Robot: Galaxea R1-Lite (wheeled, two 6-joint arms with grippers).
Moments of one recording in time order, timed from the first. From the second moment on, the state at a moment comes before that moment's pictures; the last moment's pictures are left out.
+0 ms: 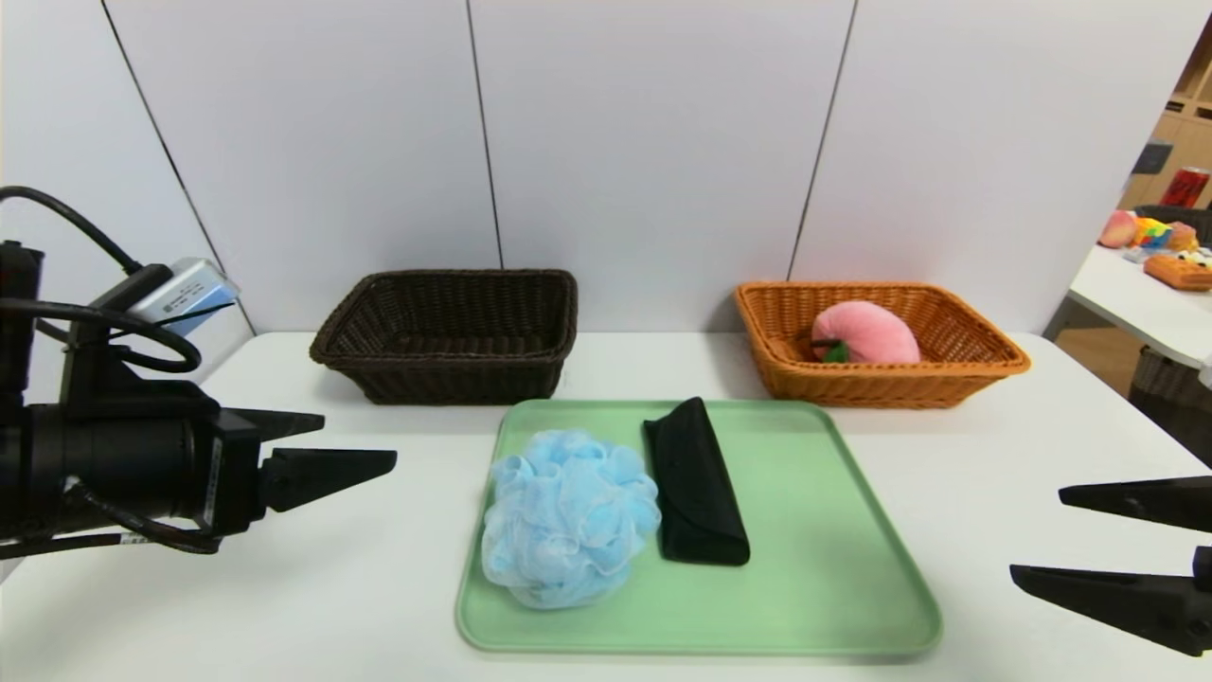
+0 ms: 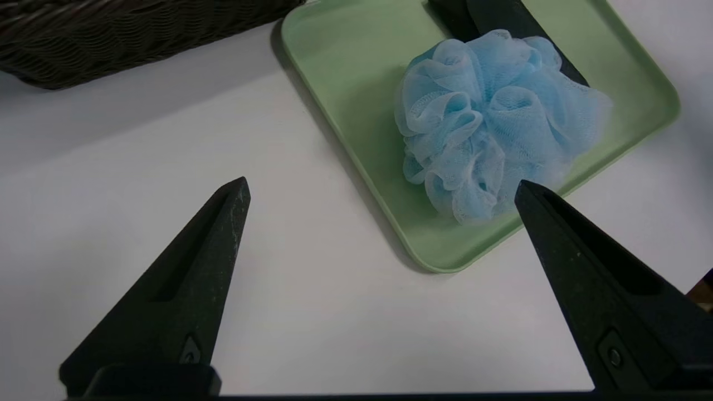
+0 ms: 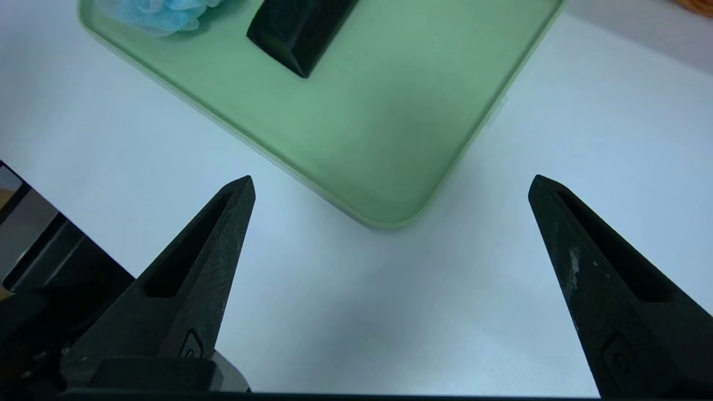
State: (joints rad) left arm -0.21 1.25 -0.80 0.06 -0.43 0.01; right arm 0.09 1.06 -0.75 0.36 0.47 -0.26
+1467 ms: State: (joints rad) left arm -0.60 1.60 -0.89 -0.05 -0.51 0.21; right arm 0.11 1.01 -0.71 0.35 0.47 -0.17
